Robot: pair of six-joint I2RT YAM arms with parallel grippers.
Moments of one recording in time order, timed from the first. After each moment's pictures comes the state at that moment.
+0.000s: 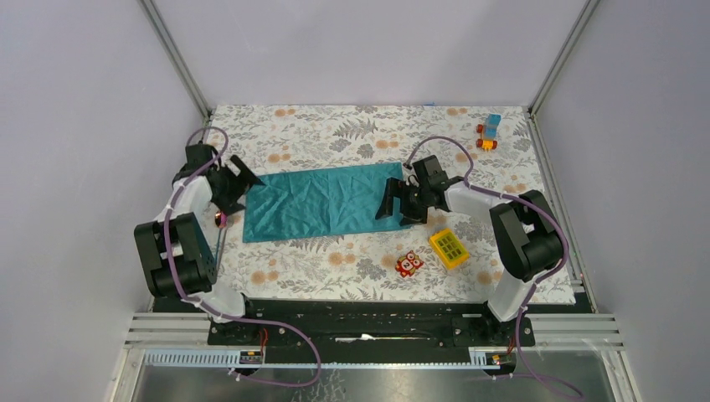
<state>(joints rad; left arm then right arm) 0.27 1.55 1.01 -0.53 0.31 -0.57 0.44 1.75 0.99 -0.24 -0.43 0.57</state>
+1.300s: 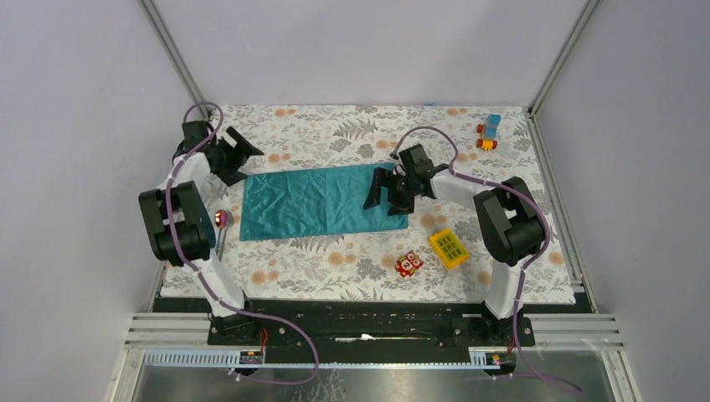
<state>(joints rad) 0.28 1.89 1.35 -0.37 0.44 -0.64 0.48 1.92 1.19 -0.27 -0.45 0.59</state>
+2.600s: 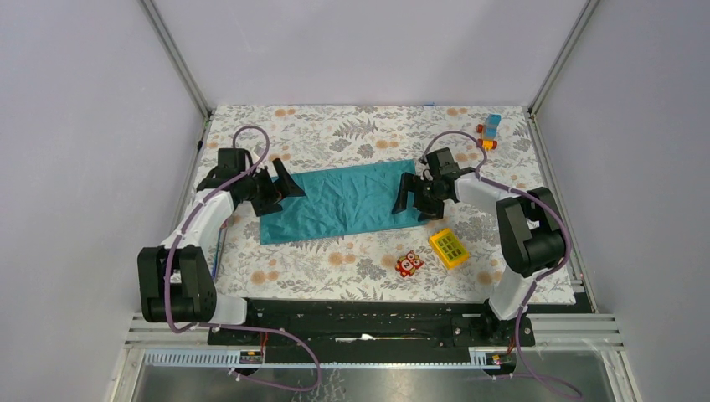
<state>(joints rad) 0.02 1.37 0.94 -0.50 0.53 -0.49 0.34 1.77 1.05 -0.38 -0.36 0.49</state>
